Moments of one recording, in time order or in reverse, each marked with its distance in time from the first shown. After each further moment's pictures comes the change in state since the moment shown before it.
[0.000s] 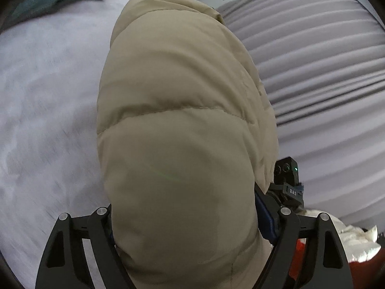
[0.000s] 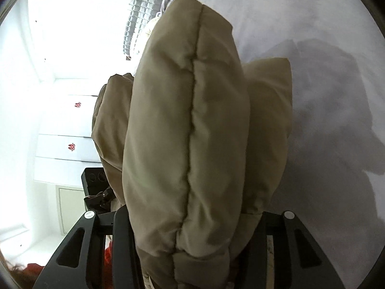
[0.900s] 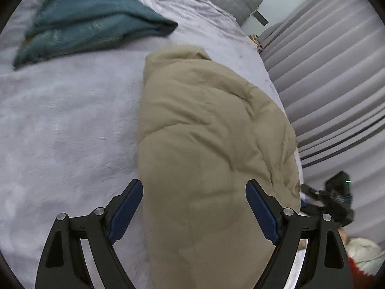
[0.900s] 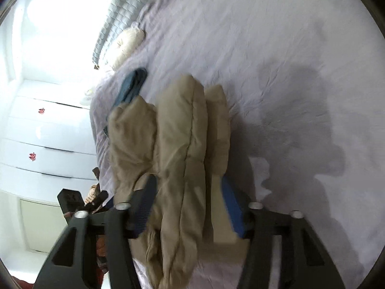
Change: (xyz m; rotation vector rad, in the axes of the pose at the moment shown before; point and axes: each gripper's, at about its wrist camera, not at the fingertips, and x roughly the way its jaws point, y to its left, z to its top) left arm -0.067 0.072 0.002 -0.007 -0.183 0.339; right arm -0.025 0.036 0.000 -0.051 -0.107 -0.279
